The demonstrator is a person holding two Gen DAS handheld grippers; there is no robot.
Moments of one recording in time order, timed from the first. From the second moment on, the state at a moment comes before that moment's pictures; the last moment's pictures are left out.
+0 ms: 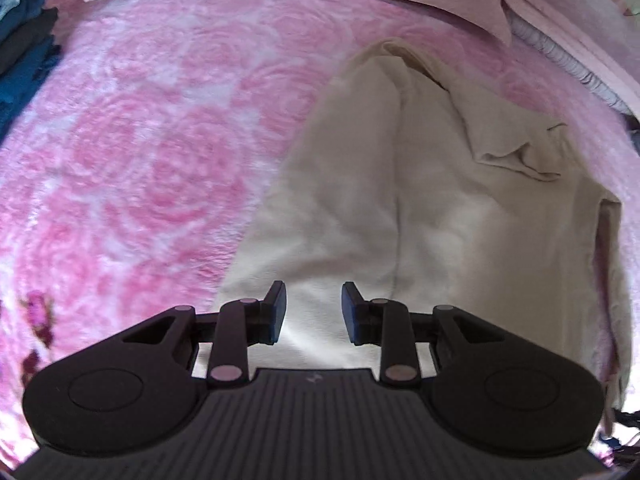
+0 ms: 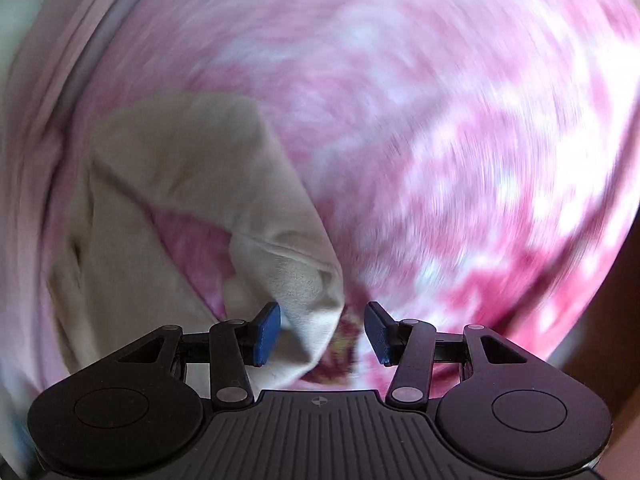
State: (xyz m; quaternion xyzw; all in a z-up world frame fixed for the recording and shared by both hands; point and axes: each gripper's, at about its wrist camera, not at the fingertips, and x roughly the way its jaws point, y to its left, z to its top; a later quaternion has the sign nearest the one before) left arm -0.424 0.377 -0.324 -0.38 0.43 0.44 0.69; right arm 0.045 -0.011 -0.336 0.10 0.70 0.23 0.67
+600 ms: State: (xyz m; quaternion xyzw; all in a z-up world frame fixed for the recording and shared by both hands) left arm -0.495 0.369 -0.310 -0.43 0.39 0.46 0.67; right arm 0.062 0.045 -0.295 -0.75 0.17 0.24 0.59
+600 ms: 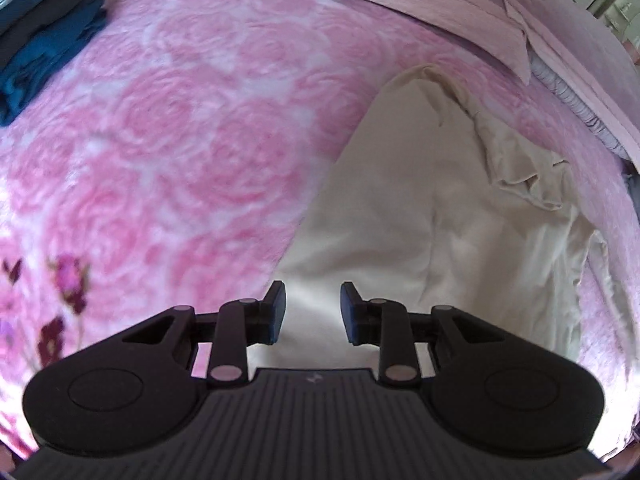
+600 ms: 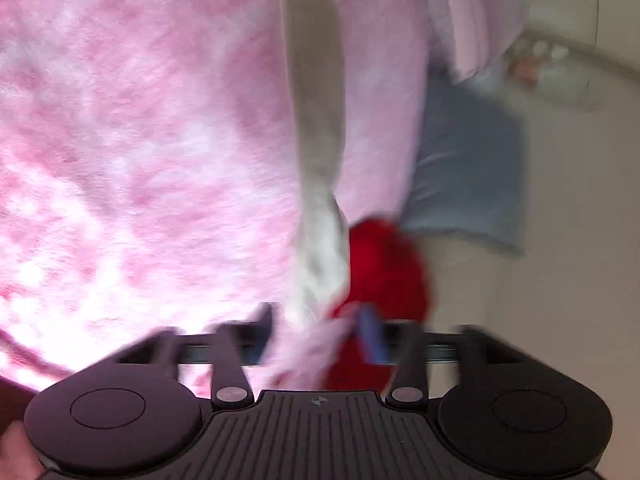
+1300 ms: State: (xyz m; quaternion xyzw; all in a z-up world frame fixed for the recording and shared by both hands) left arm -0.501 0.258 -0.321 -0.32 0.48 0.43 0.70; right arm -0.007 0.150 -0.295 -0.30 0.54 0.32 0.72
